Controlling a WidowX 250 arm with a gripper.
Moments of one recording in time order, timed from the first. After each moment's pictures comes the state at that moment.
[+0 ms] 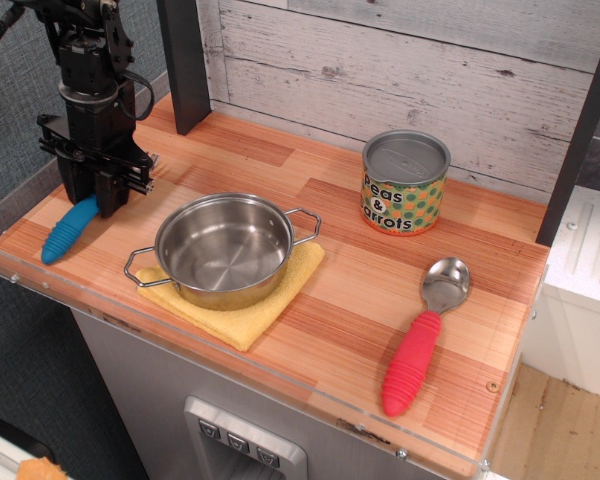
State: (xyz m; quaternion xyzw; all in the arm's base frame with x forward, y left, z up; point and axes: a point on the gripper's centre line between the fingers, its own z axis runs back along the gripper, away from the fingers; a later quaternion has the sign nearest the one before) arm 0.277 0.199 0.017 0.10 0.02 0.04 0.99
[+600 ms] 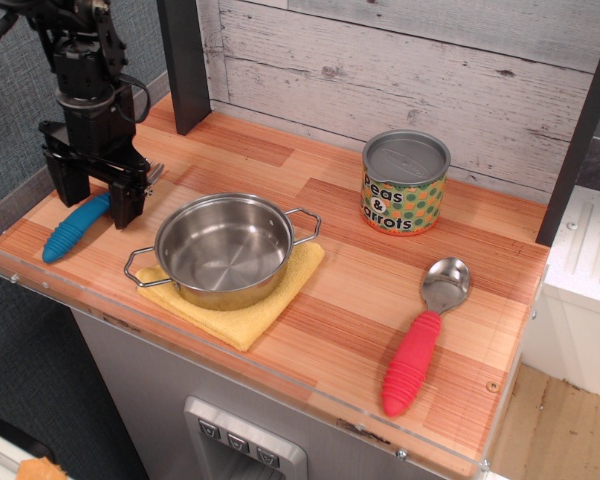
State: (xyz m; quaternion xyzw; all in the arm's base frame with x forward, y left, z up) arm 0.275 0.196 0.015 0.08 0.01 0.02 1.00
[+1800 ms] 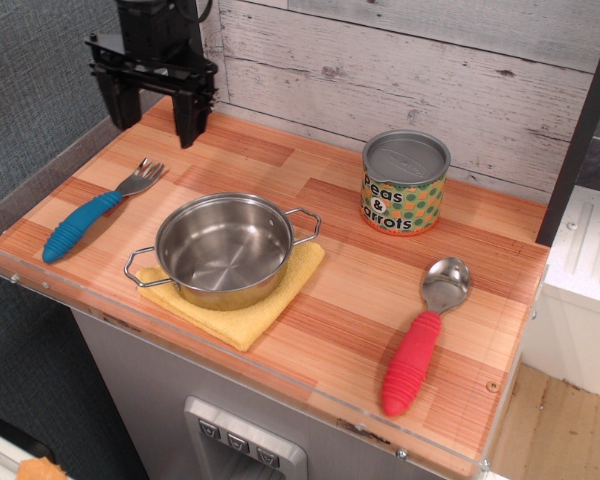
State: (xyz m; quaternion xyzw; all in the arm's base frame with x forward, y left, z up) arm 0.316 0.146 0.083 0.05 -0.01 0.08 1.00
